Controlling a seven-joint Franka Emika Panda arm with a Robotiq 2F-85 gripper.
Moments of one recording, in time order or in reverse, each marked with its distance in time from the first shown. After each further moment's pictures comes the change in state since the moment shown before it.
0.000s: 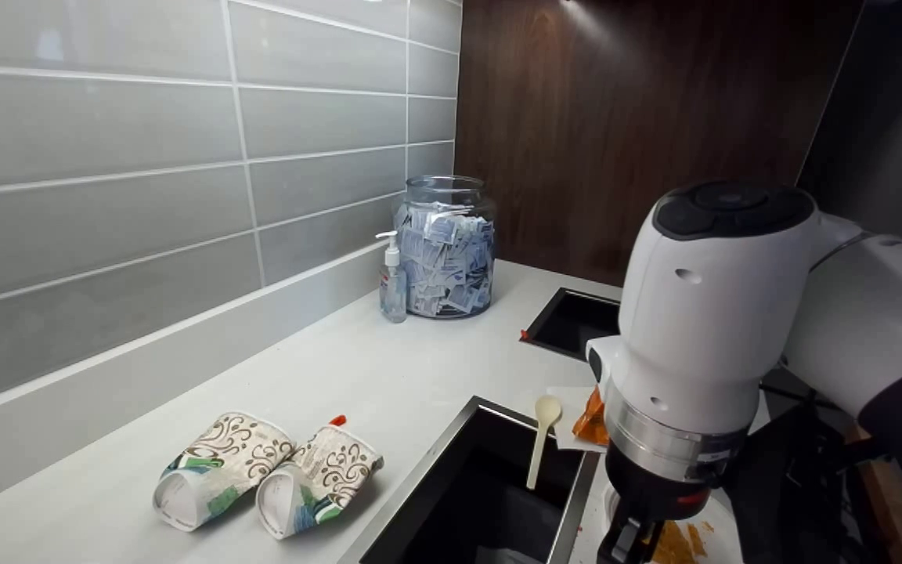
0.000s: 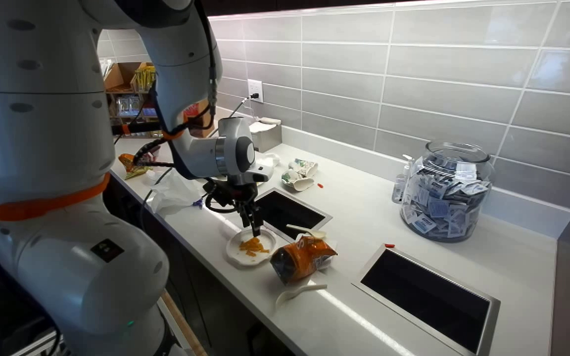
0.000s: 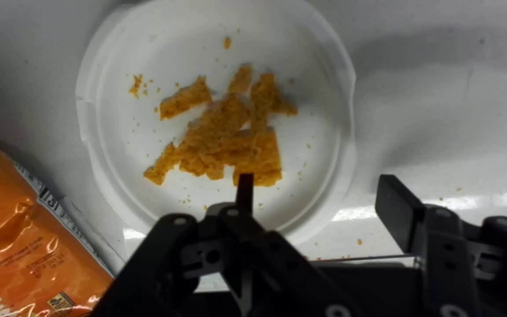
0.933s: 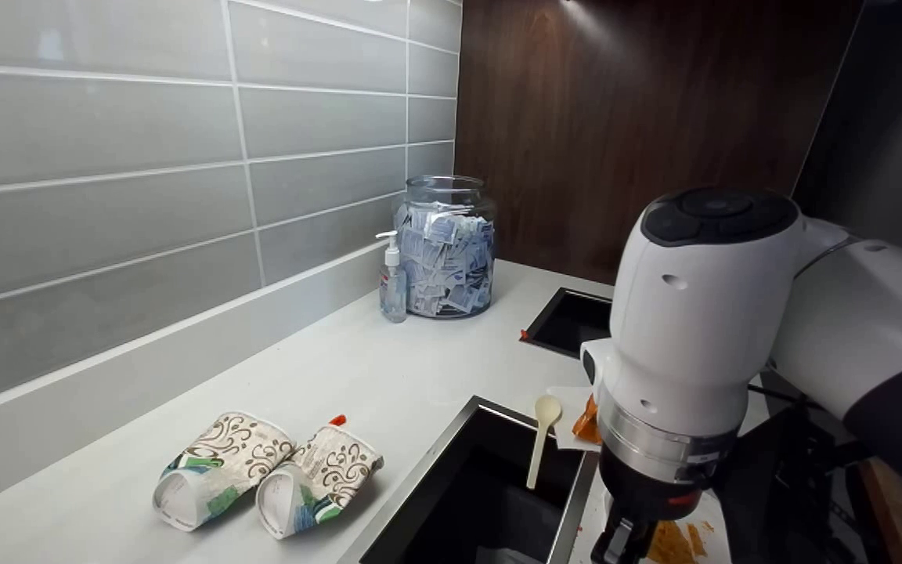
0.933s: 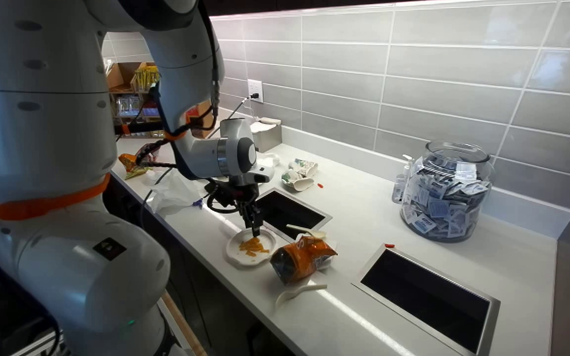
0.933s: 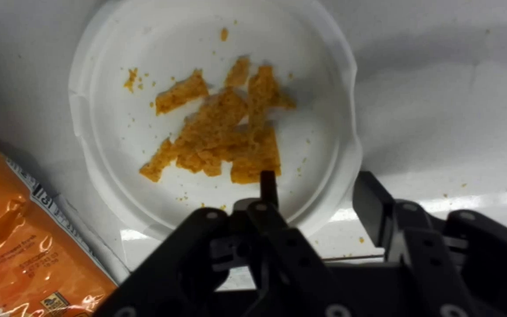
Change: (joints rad) arm 0.025 0.019 -0.029 0.016 0.000 0.000 0.000
